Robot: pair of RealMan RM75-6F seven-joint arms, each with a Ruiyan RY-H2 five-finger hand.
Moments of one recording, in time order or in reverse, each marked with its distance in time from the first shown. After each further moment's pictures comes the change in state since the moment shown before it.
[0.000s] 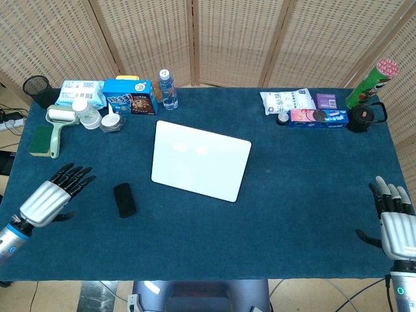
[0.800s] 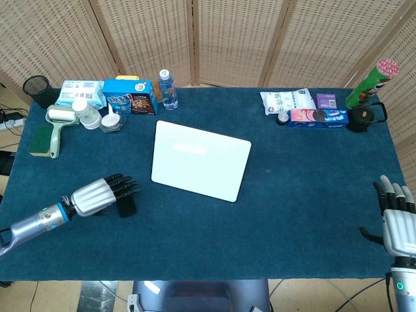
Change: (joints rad) left arm -0.260 -0.226 0.168 0.350 0.141 -0.032 -0.151; right arm 0.009 -0.013 0.019 0.013 0.062 -0.027 -0.029
